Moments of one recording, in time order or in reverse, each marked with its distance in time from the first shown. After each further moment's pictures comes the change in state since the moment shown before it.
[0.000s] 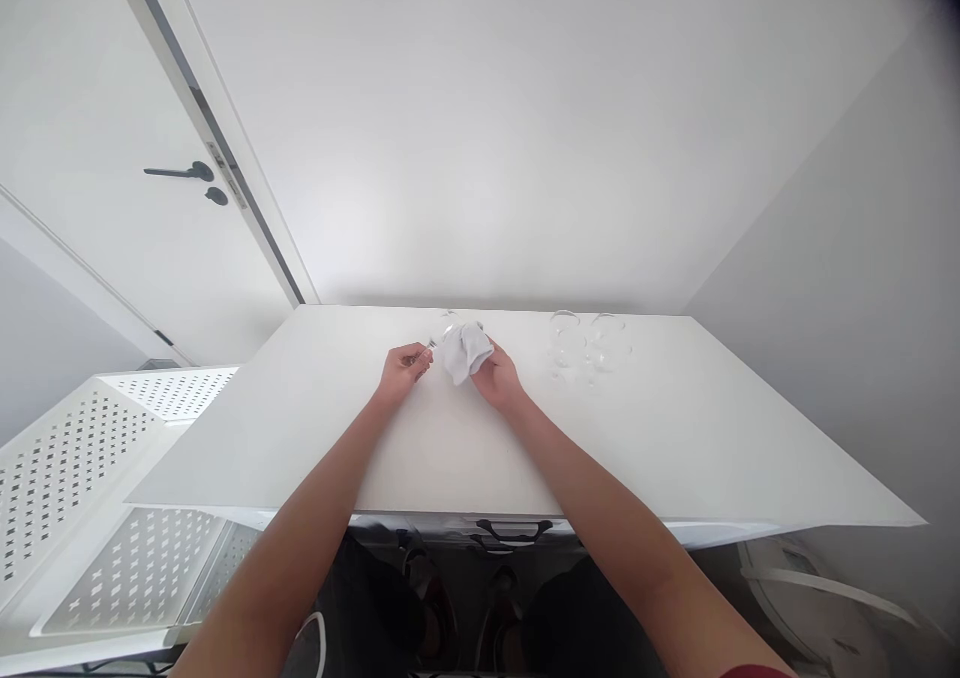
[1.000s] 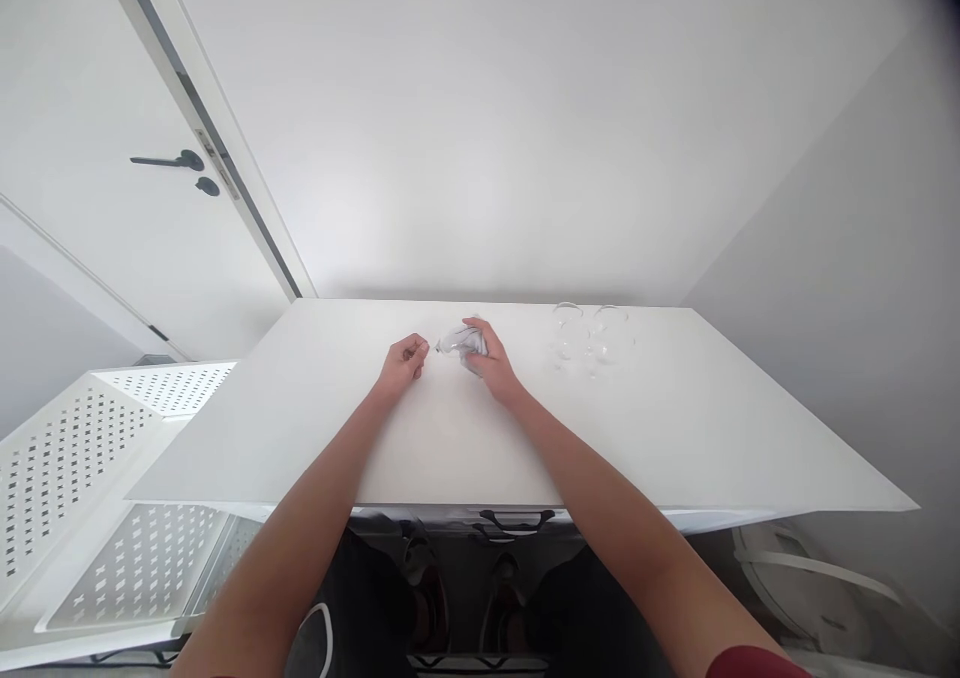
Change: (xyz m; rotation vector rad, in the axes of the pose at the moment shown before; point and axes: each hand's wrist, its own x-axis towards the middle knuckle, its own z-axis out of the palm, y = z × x) left_hand -0.001 -0.006 -0.002 -0.023 -0.030 -0.084; right_hand -0.002 0.000 -0.005 -0.751 -0.016 -0.216
